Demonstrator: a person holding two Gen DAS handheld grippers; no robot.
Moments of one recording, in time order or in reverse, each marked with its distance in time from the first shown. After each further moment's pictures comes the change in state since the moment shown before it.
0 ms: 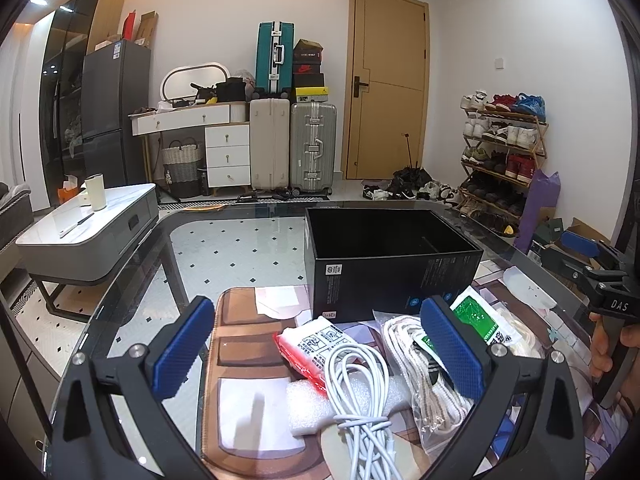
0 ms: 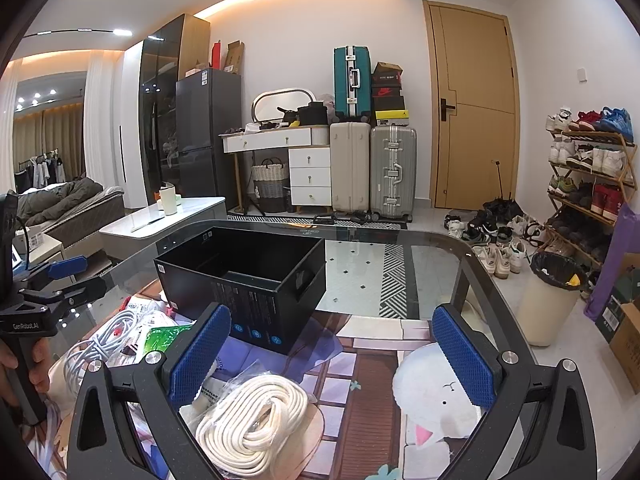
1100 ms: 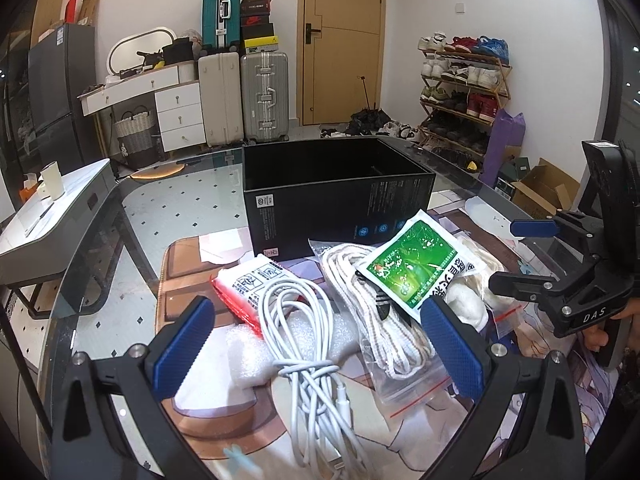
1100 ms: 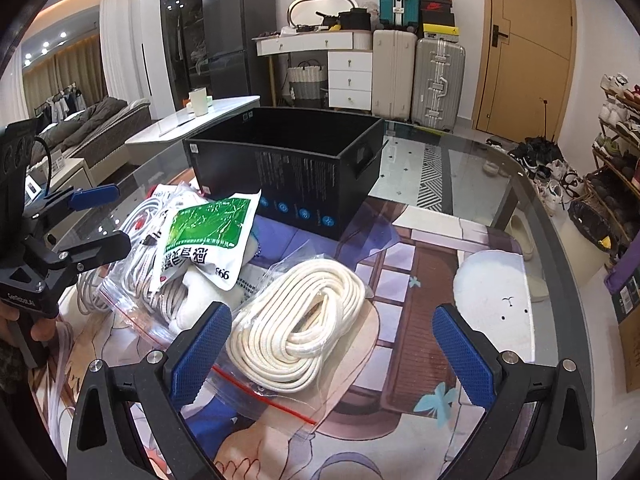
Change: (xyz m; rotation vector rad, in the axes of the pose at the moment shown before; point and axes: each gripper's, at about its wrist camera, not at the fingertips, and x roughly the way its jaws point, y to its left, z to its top) left arm 0.008 -0.026 -0.019 0.102 0.221 -0.137; right arm 0.030 0.029 -0.037 -0.091 0.397 0.129
